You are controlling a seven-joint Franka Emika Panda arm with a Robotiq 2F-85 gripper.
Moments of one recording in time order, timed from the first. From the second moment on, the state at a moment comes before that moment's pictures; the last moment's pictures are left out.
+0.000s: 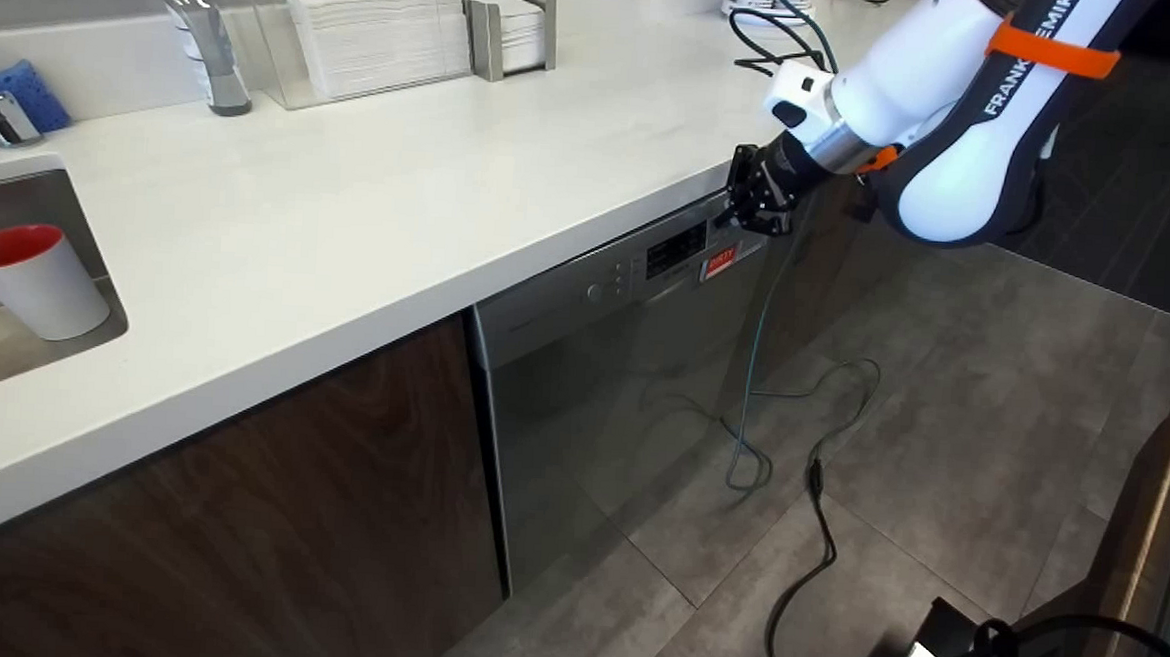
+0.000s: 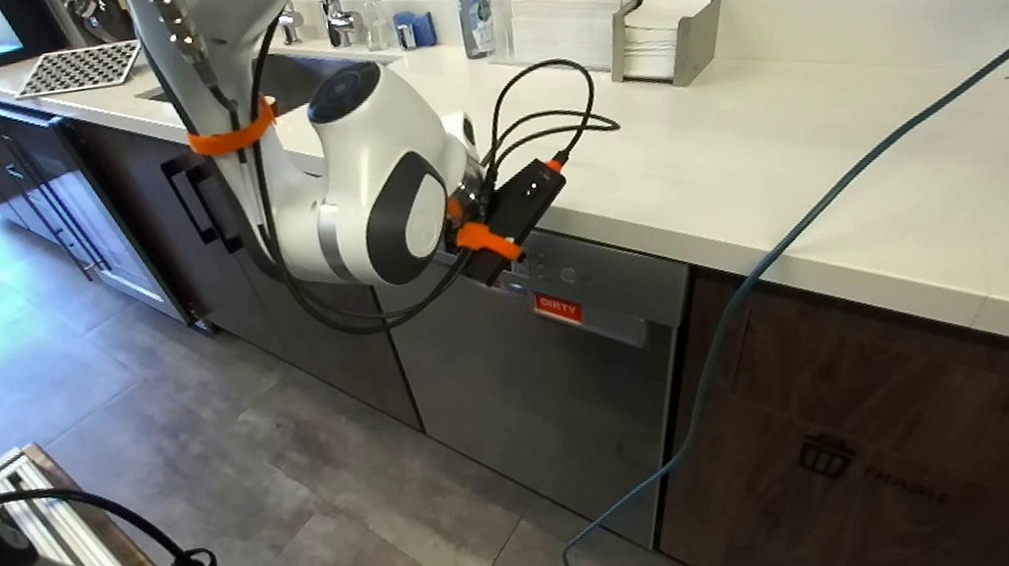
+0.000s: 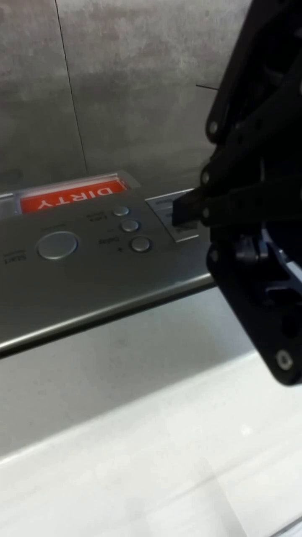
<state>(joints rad) -0.02 0.56 -0.20 -2.43 -0.39 3.62 -1.07</state>
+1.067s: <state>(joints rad) -0.05 0.57 -0.17 -2.42 -0.39 3.63 -1.03</state>
